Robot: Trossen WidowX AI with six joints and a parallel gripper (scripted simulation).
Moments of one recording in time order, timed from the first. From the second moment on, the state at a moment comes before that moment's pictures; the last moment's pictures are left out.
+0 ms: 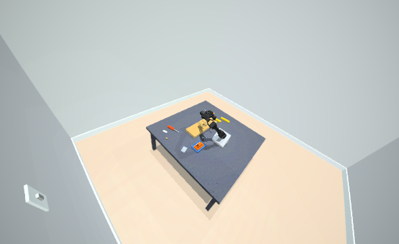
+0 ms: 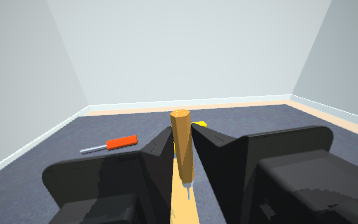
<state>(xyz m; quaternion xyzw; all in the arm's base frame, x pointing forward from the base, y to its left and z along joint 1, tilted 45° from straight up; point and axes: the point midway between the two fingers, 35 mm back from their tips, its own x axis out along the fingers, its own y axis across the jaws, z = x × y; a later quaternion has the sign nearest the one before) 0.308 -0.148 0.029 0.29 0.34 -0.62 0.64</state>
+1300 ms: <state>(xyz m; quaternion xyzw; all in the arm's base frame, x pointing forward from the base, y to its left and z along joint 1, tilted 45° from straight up) 0.365 -0.107 -0.012 0.30 0.31 -0.64 0.64</state>
